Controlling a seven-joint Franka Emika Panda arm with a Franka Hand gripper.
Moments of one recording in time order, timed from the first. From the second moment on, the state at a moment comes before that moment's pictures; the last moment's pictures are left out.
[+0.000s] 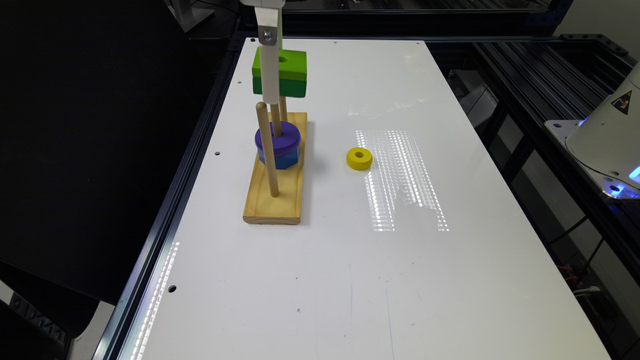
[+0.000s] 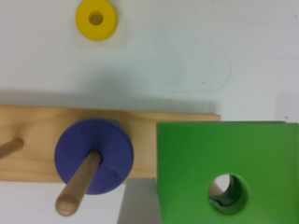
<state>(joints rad) -0.18 0.24 0.37 -1.94 -0.07 2.24 0.98</state>
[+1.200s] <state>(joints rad) -0.17 0.29 0.37 -1.90 -0.09 2.25 0.99</state>
